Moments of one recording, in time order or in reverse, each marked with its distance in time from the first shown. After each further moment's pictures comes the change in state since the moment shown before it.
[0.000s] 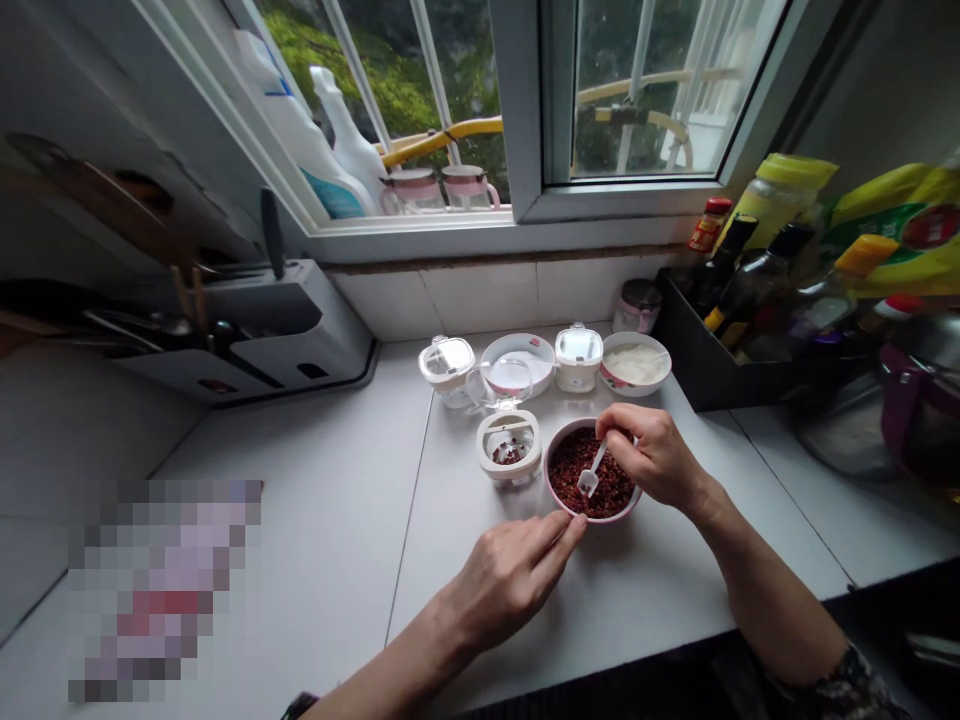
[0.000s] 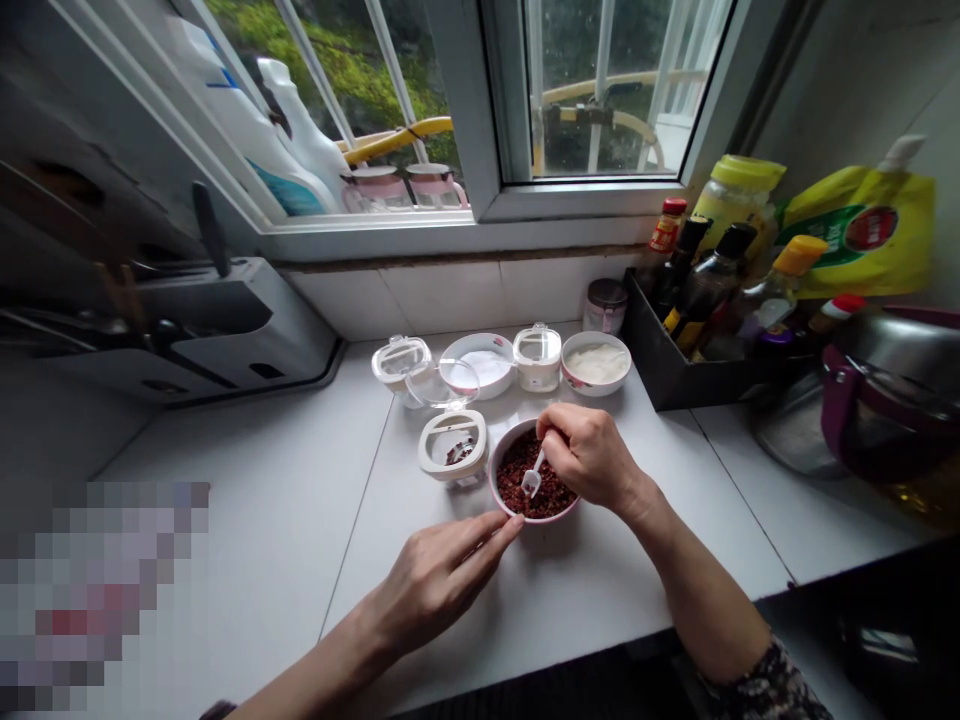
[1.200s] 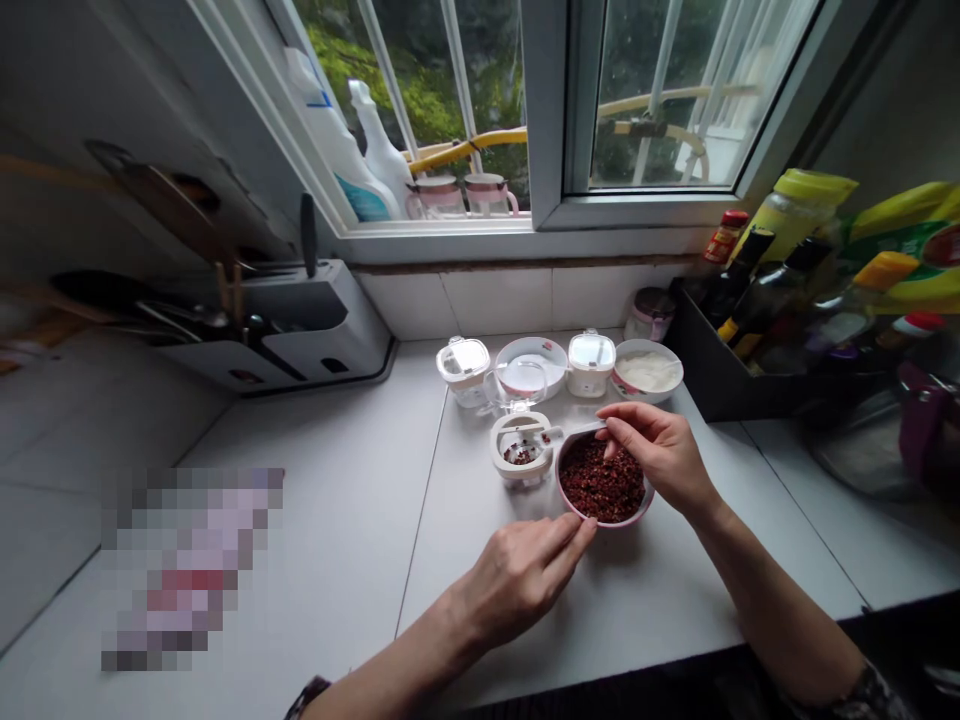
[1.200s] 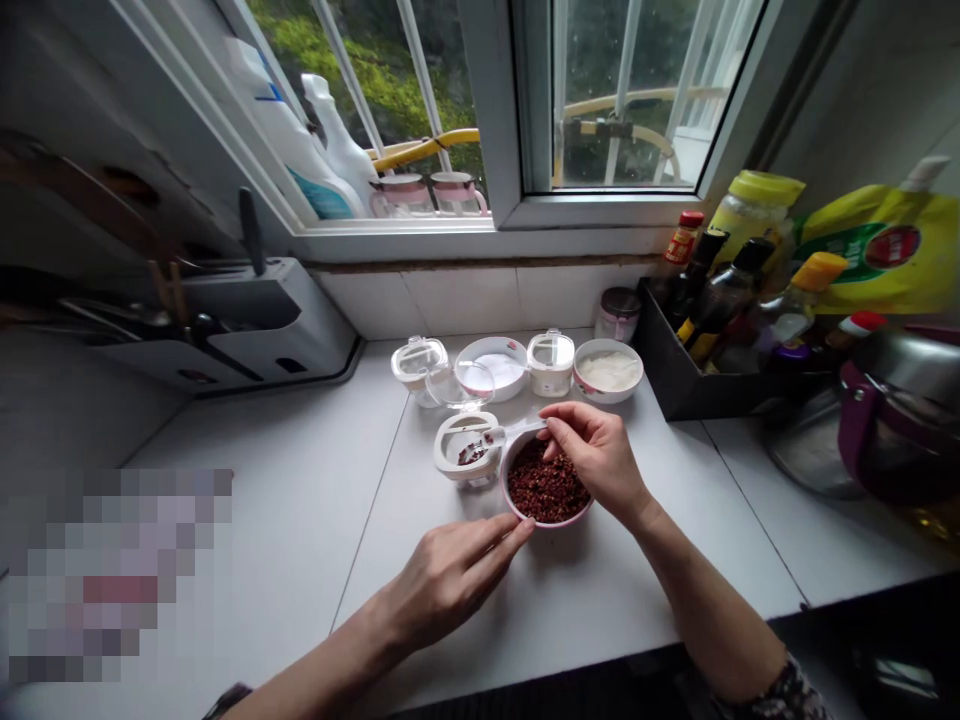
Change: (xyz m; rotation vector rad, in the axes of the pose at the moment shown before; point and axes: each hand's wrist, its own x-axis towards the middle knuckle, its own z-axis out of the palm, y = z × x) left_hand 0.002 0.000 -0.001 -0.012 -0.014 0.002; right_hand 0.001 -0.006 0.015 0.659 0.149 0.399
